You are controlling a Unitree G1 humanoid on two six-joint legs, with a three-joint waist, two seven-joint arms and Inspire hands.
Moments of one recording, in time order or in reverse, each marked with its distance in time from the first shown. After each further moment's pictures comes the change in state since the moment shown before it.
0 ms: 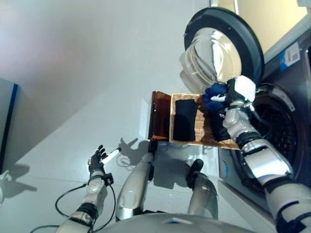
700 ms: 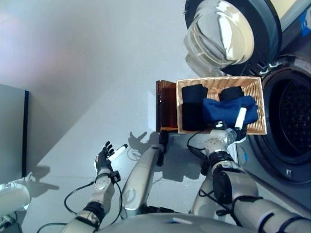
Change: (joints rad) left arm -0.004 -0.058 -0.057 -0.021 -0.065 -0.041 -0.013; right arm 0.127 0.307 -0.582 -0.255 1.191 -0.591 0.025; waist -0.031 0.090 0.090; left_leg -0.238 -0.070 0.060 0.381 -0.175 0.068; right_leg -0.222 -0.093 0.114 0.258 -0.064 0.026
